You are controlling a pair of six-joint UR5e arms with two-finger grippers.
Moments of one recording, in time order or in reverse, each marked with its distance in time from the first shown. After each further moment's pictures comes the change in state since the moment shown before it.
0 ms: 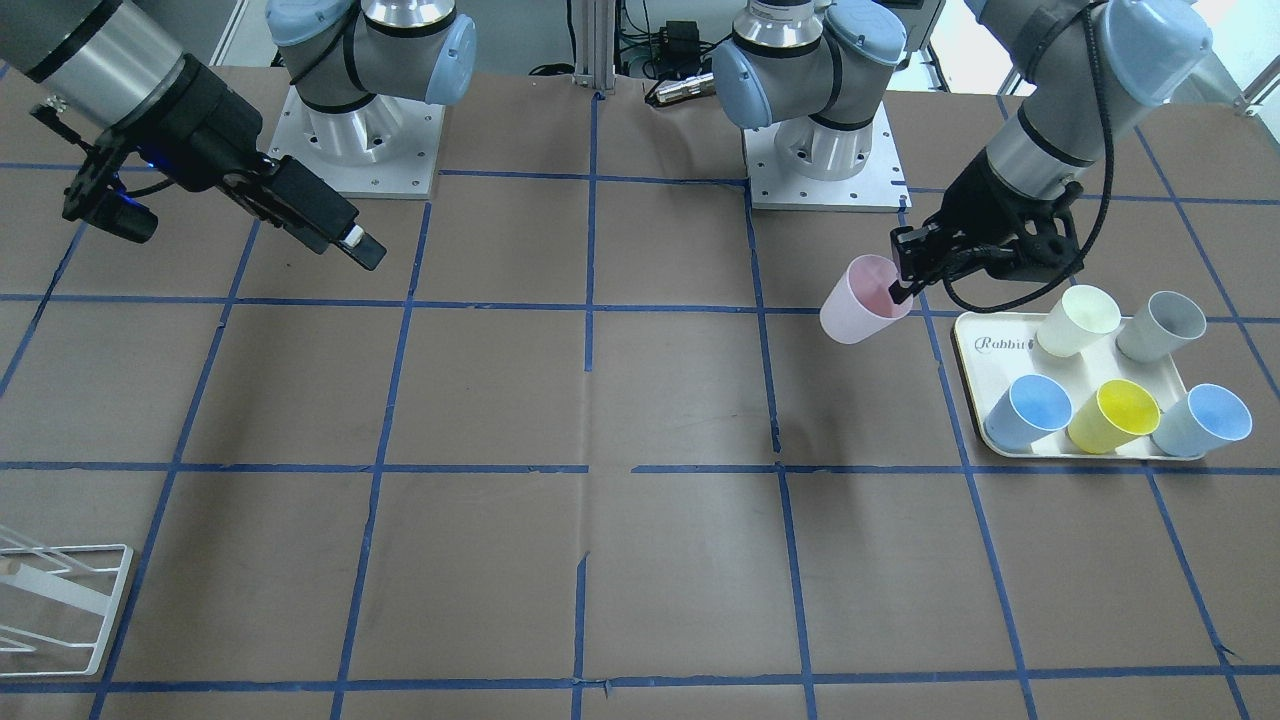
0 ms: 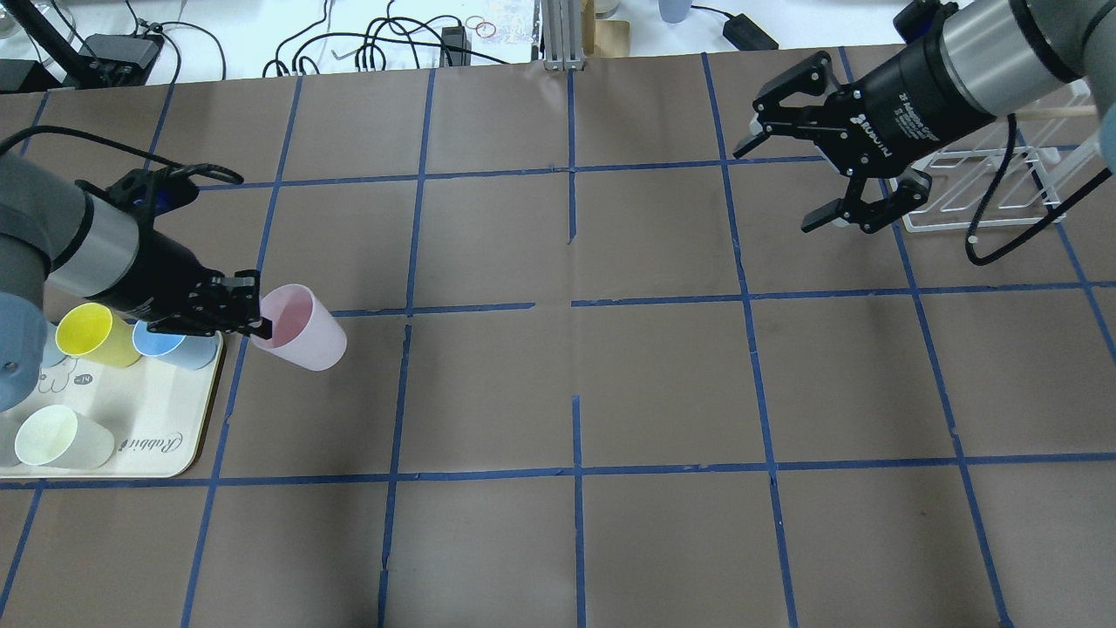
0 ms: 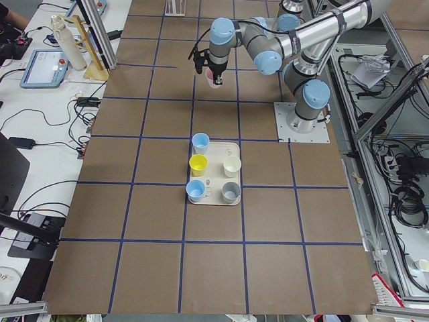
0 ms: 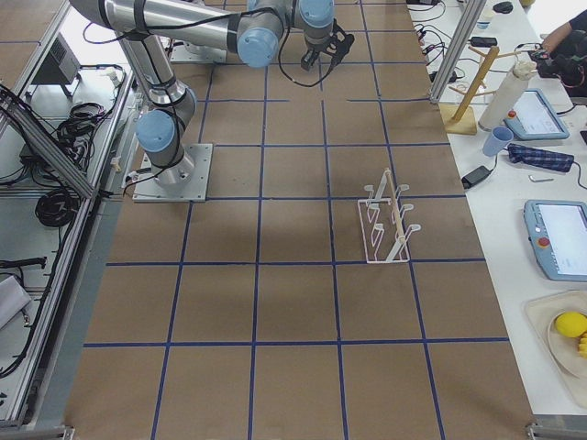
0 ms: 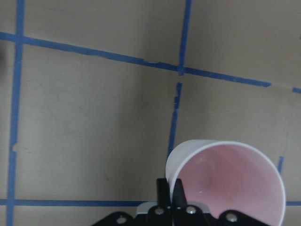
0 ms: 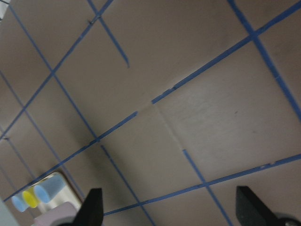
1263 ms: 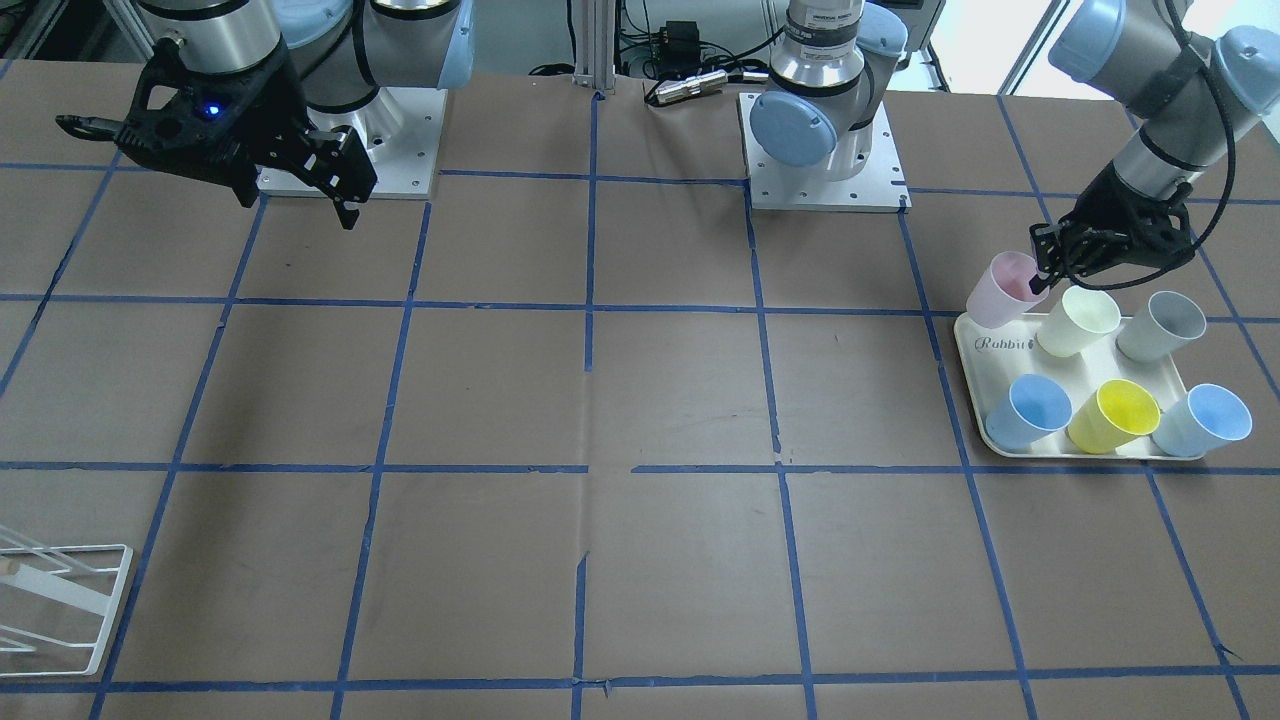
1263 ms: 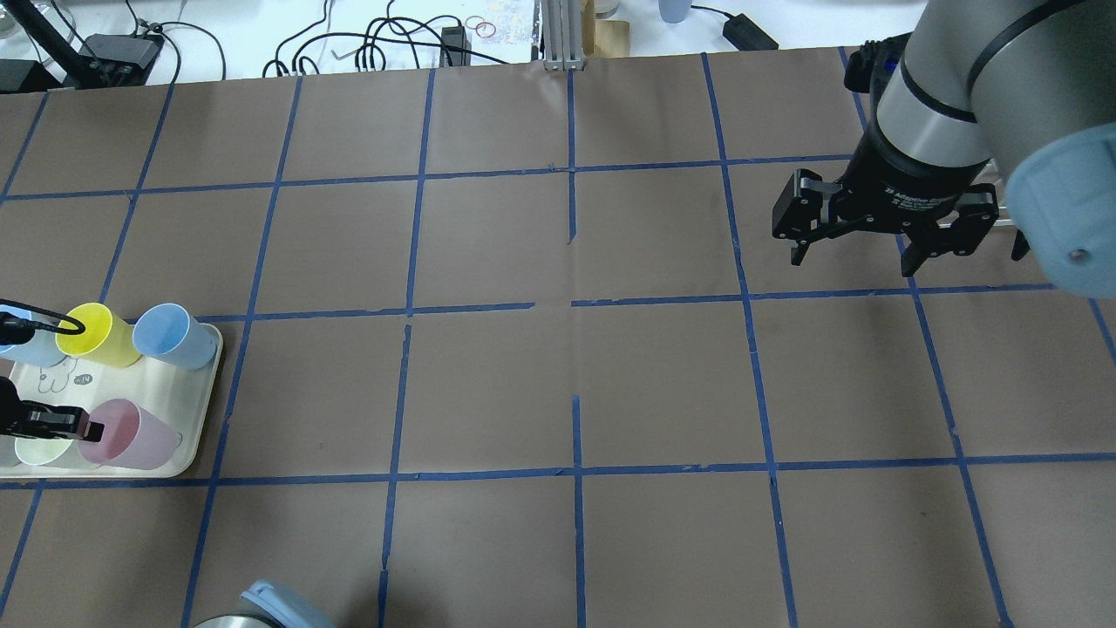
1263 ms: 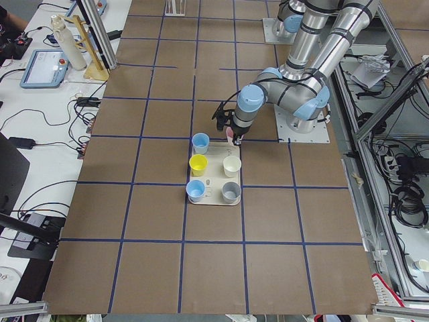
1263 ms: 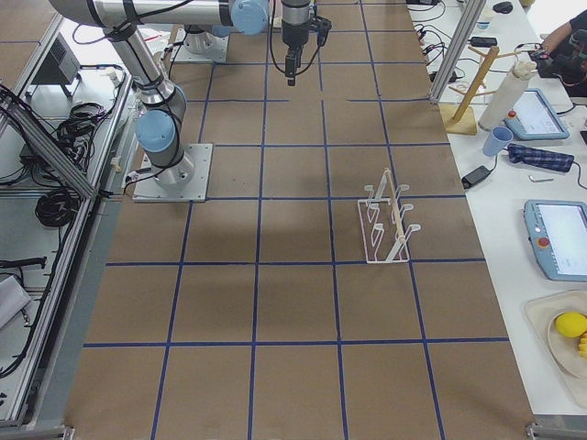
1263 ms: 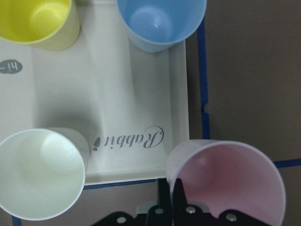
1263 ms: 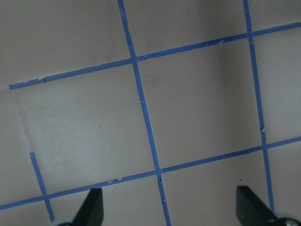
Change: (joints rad) left arm 0.498 -0.049 -0.189 0.265 0.079 0.694; right arm 0.168 -0.033 0.000 0.035 -0.512 -0.203
